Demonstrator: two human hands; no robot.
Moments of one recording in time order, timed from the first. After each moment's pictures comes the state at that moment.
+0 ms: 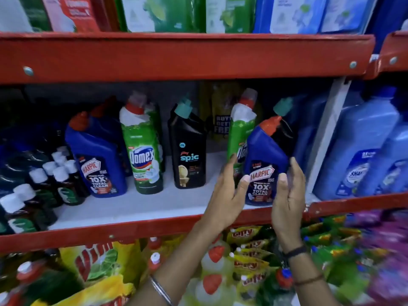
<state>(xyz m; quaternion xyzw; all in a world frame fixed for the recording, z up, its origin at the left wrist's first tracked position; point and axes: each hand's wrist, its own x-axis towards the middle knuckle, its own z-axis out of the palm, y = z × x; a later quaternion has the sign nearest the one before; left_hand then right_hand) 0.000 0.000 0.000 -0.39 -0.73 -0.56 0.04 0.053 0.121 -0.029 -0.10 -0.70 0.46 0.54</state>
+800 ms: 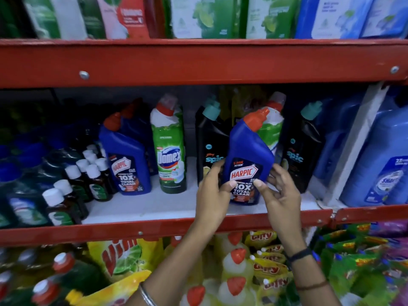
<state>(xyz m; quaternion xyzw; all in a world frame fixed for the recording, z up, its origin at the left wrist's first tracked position) -0.019 -0.070 0.015 -0.24 -0.74 -0.62 0.07 0.033 0.061 -0.009 -0.03 -0.70 0.56 0.44</state>
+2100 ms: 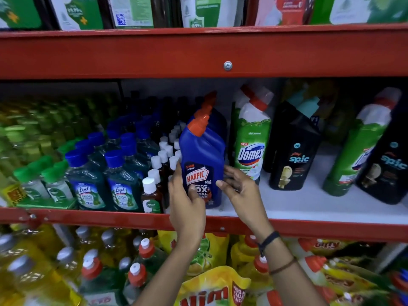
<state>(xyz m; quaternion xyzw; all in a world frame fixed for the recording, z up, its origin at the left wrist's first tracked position) -0.067 -0.261 -0.015 -0.03 -0.75 -0.60 0.28 -0.071 -0.138 -0.013 0.05 -0.76 0.61 0.21</state>
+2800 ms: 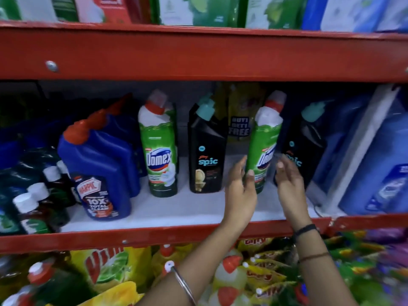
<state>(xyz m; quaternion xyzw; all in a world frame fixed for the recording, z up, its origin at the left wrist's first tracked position) -0.037 0.018 -0.008 -0.28 -0.67 -0.69 0.06 -0.012 0.134 -0.007 -0.14 -0.72 0.55 0.40</state>
